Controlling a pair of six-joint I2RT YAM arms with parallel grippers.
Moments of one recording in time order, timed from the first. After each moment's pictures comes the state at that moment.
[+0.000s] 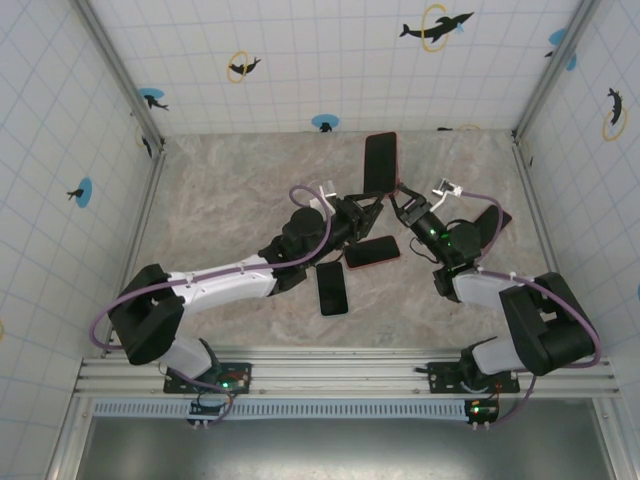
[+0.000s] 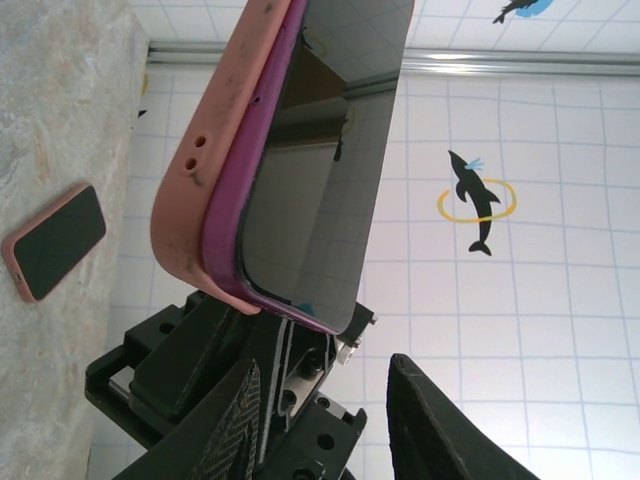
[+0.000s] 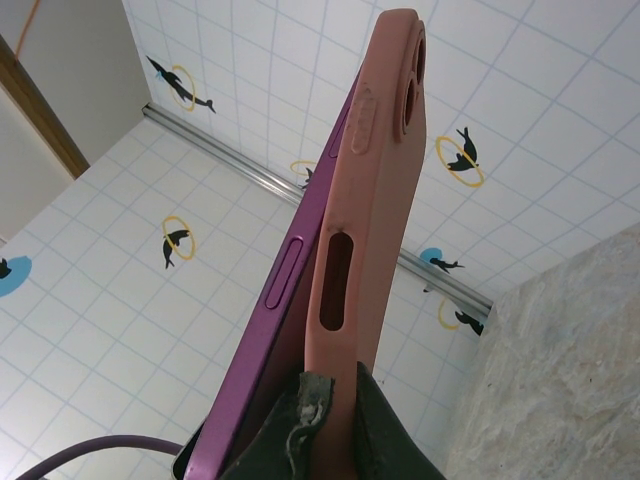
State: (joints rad) left arm -0.98 1.52 0.92 0.63 0.00 -1.60; right arm 0.40 1.40 0.42 1.33 -0.33 1.22
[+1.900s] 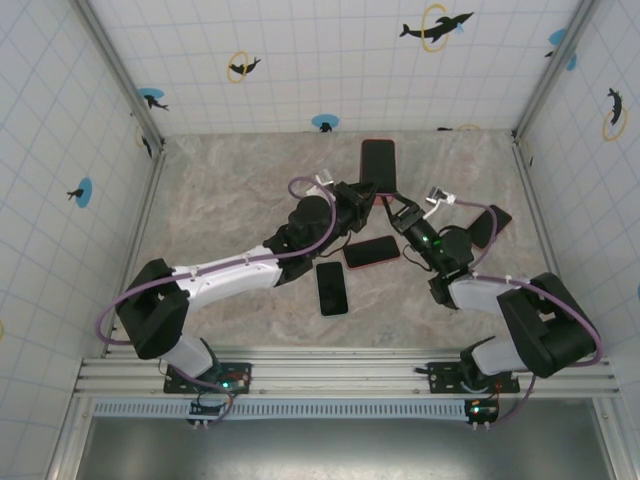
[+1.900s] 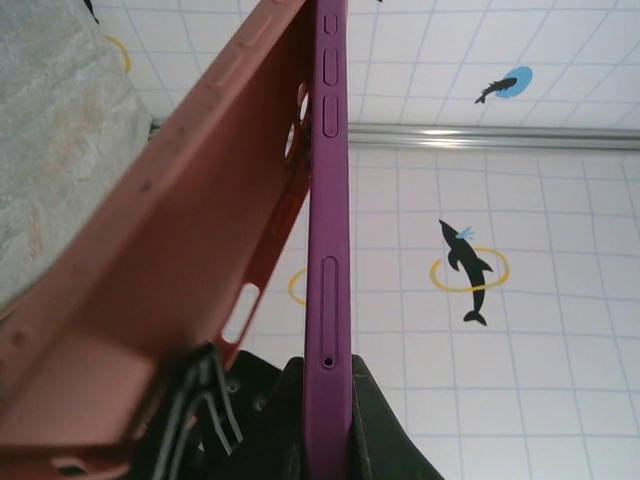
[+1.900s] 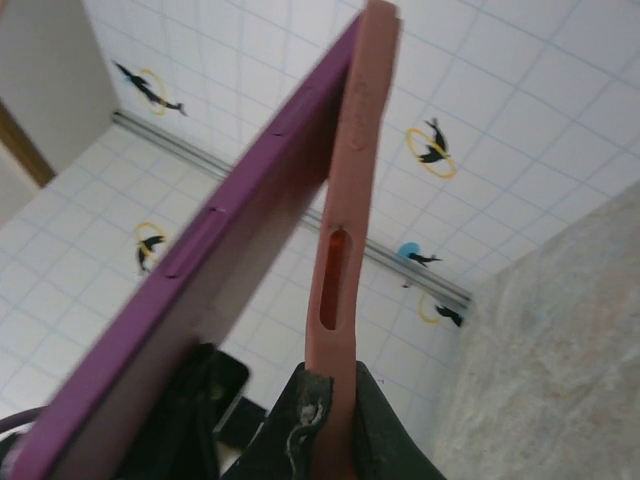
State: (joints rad) left arm -0.96 1.57 1.04 0.55 -0.13 -1.59; right arm 0.48 1.40 0.40 1.26 -0.21 1.19
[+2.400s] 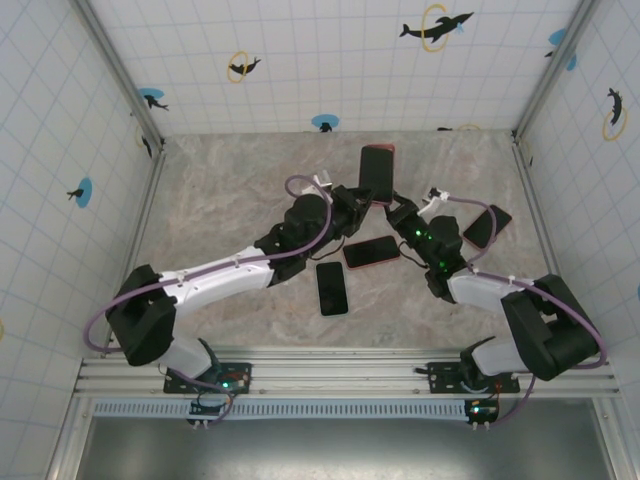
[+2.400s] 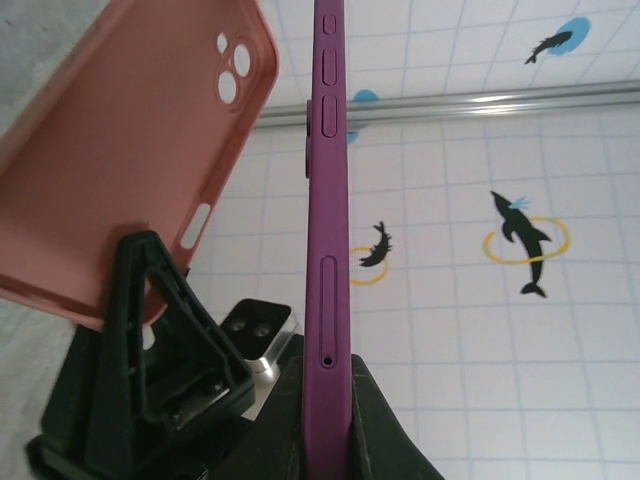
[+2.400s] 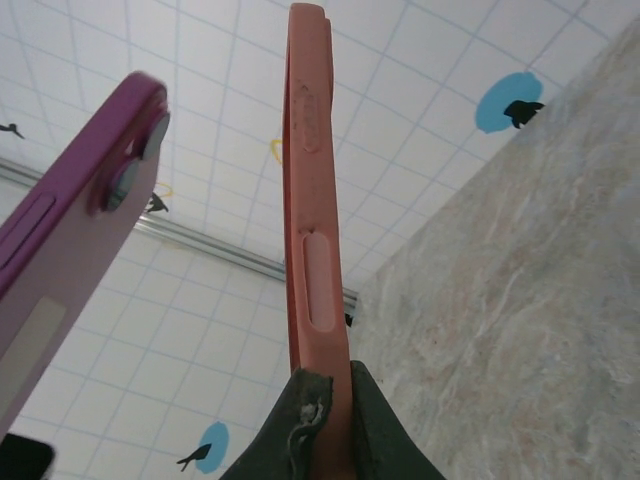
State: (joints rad) left arm -0.94 1.49 1.02 0.39 -0.07 -1.47; right arm 0.49 1.39 0.46 0.95 -0.07 1.16
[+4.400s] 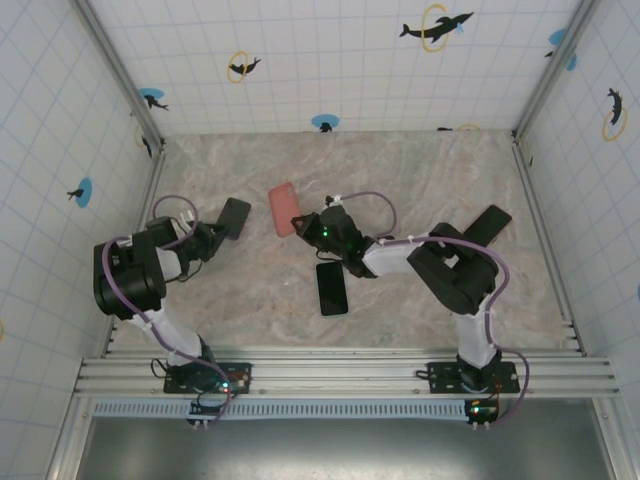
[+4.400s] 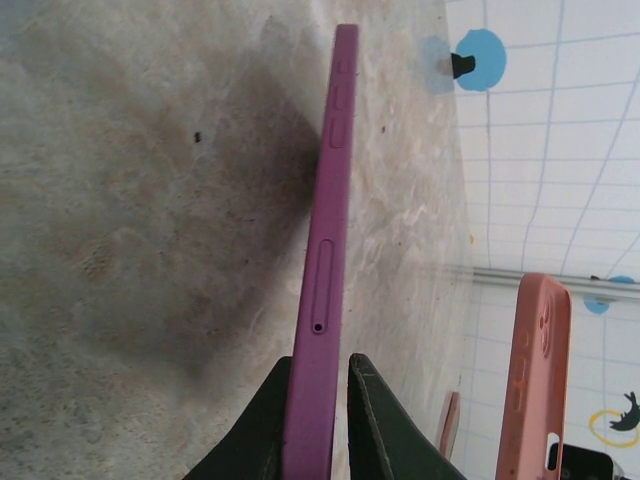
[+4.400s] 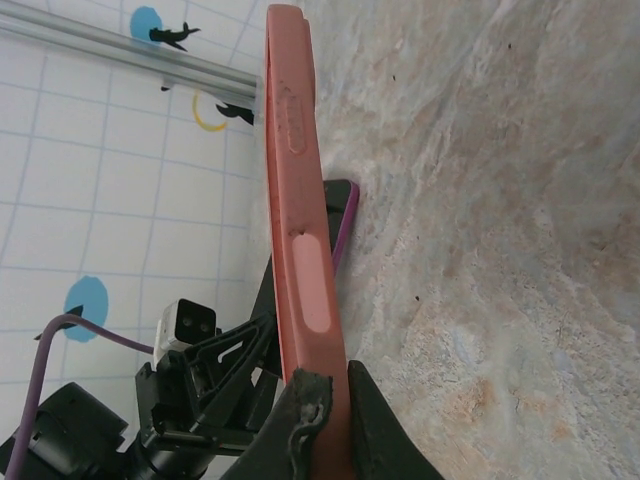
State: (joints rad) left arm 0.30 1.79 0.58 0.54 0.89 -0.87; right arm 0.88 2.00 1.05 0.60 -0.01 1.24
